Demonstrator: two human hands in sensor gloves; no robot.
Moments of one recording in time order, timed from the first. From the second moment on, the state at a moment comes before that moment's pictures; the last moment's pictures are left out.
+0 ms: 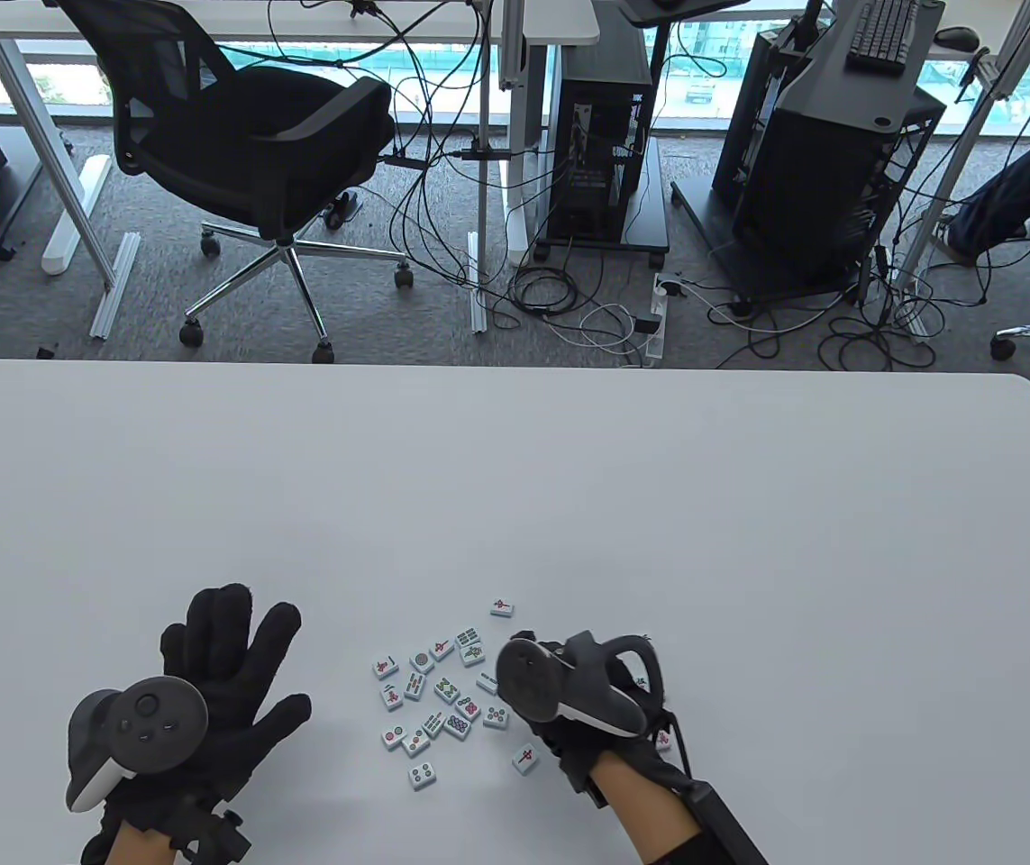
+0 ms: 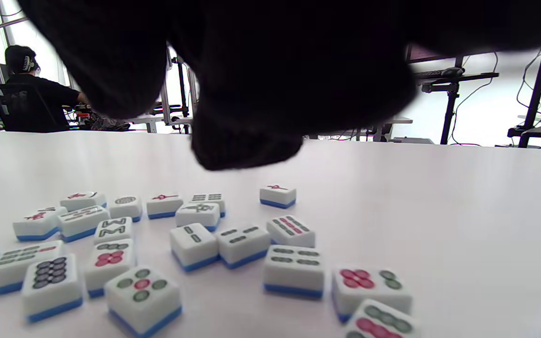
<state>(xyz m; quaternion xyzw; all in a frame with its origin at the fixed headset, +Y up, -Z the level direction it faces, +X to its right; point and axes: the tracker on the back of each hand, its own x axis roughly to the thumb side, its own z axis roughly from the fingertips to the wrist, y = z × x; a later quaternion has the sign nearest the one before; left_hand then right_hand) -0.286 -0.714 -0.217 0.00 -0.14 0.31 0.94 0.018 -0.712 -0.287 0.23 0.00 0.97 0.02</state>
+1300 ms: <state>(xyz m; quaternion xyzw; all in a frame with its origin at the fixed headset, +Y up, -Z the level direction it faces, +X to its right) -0.305 -0.706 -0.215 0.04 -0.12 0.35 0.93 -0.063 -0.706 -0.356 0.17 0.08 0.98 0.08</state>
